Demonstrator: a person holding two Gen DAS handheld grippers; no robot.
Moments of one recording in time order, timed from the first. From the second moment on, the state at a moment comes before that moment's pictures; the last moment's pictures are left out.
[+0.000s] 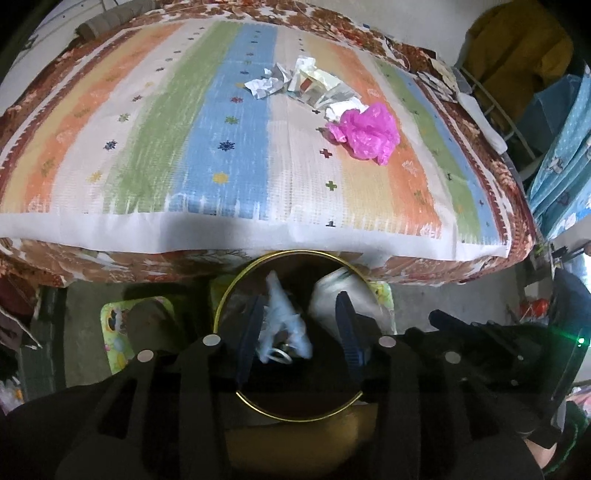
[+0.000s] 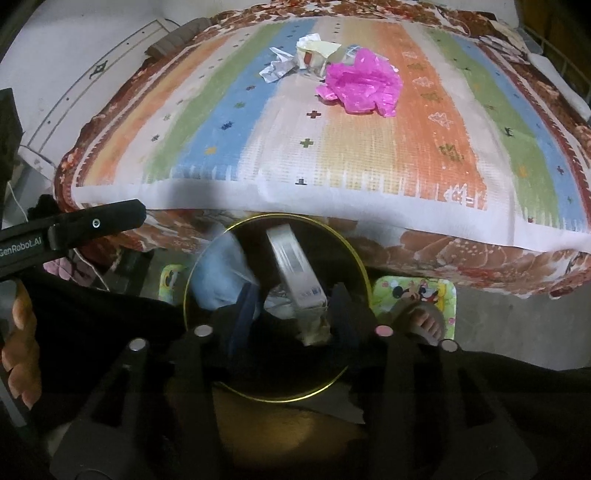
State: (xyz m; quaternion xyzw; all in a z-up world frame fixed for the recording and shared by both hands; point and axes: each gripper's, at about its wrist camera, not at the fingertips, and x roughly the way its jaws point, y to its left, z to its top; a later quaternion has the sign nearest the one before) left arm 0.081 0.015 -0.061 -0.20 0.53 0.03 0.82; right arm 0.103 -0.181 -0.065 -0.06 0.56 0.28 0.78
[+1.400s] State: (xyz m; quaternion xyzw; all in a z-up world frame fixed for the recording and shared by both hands) left arm 0.186 0.054 -0.011 -0.07 0.46 0.10 0.88; right arm 0.217 -0.157 0.007 -0.07 0.43 0.29 0.85
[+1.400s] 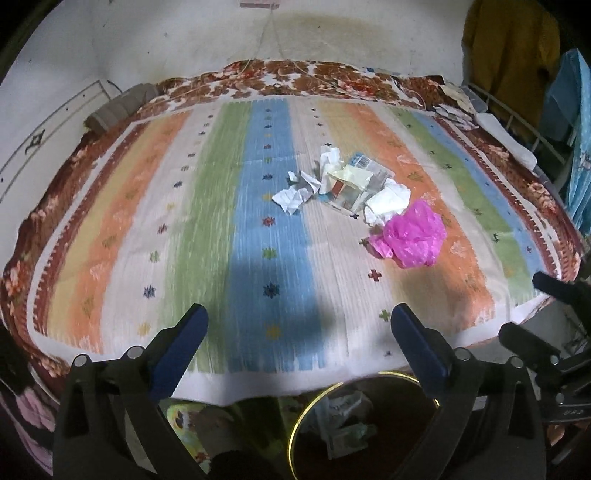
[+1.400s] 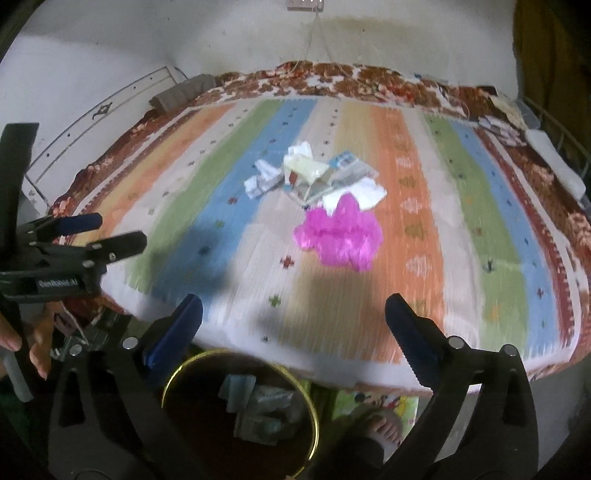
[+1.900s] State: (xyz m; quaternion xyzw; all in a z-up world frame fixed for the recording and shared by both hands) left arm 0.251 0.083 -0.032 -0.06 0.45 0.11 0.88; right arm 0.278 -0.138 -0.007 -0.07 0.44 0.28 0.85
